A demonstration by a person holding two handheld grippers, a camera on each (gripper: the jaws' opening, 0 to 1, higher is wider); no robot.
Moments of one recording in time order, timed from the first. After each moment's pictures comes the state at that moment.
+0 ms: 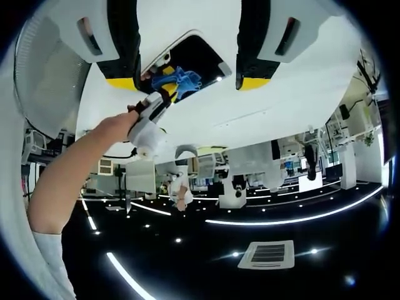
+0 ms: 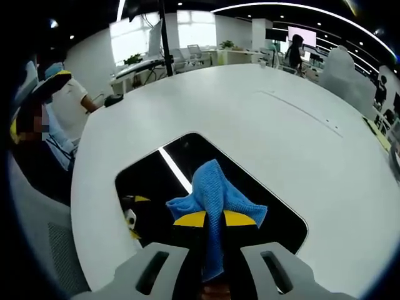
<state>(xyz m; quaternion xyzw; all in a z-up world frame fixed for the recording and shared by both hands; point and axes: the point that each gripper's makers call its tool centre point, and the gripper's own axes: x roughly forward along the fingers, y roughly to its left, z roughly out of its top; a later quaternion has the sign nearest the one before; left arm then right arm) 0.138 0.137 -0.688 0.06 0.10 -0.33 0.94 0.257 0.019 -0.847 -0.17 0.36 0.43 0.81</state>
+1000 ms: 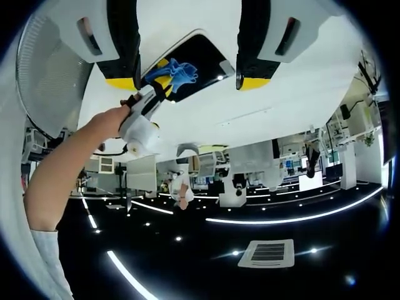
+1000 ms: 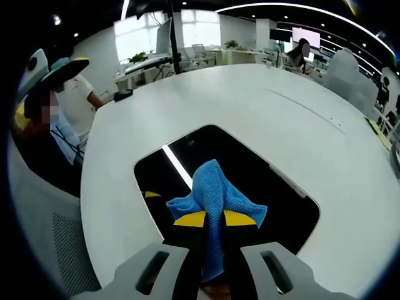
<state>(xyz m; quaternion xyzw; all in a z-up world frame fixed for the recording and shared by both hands) 0.130 0.130 -0.685 0.06 0.10 -0.33 0.94 0.223 0.019 -0.846 -0.17 0.36 0.44 0.81</state>
